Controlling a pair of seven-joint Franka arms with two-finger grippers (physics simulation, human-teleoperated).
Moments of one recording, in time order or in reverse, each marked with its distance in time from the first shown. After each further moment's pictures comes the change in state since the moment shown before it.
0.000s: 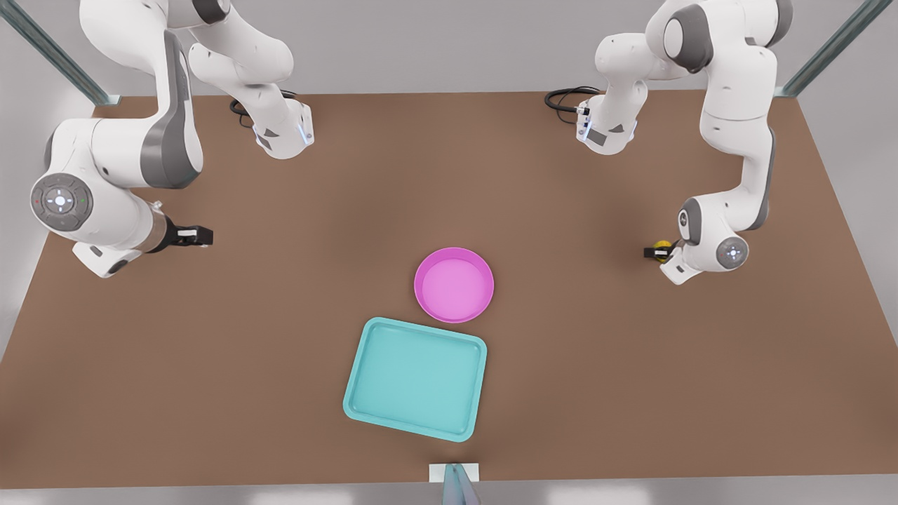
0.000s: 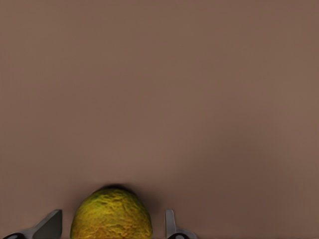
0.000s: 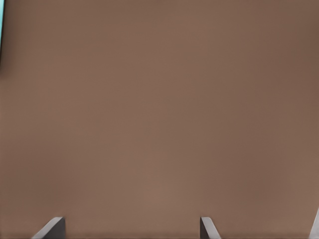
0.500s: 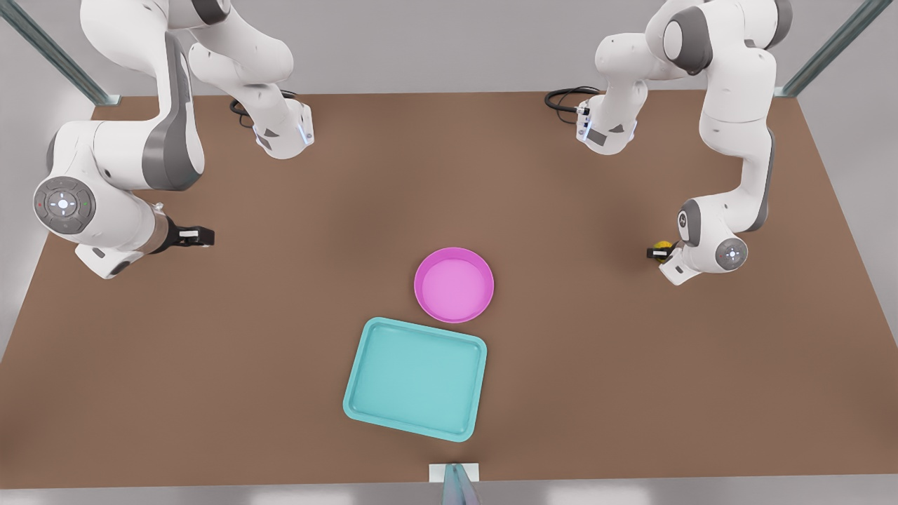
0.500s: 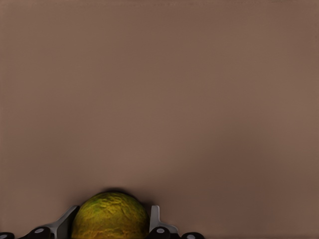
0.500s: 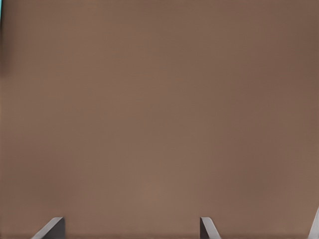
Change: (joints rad) left arm 0.000 0.010 0.000 0.007 0.003 0.007 0.029; right arm 0.001 0.005 0.000 0.000 0.000 -0.005 0.002
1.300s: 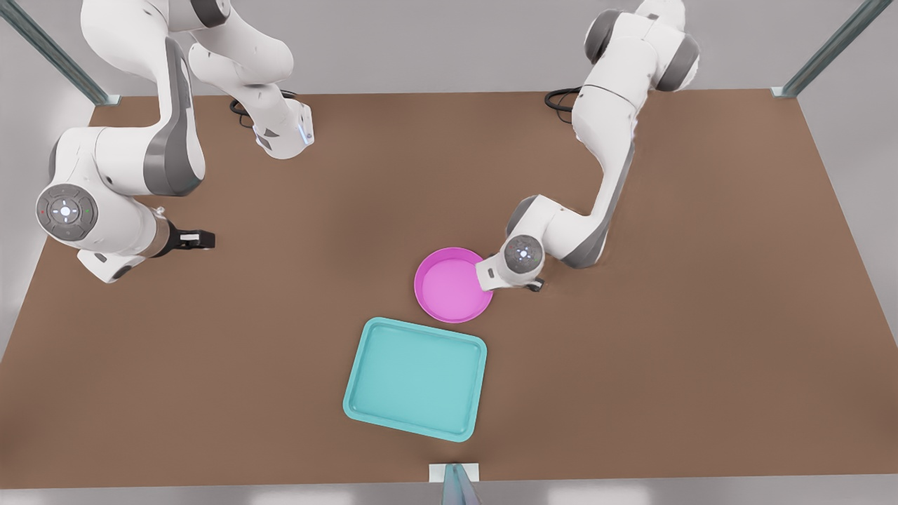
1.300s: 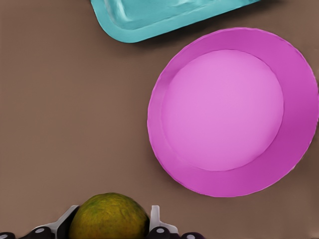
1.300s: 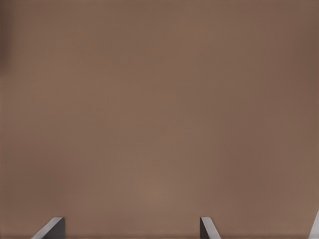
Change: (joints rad) left arm -0.607 0.255 -0.204 0.831 -0.118 -0.410 -0.293; right arm -0.003 0.017 0.000 0.002 0.000 0.005 -0.003
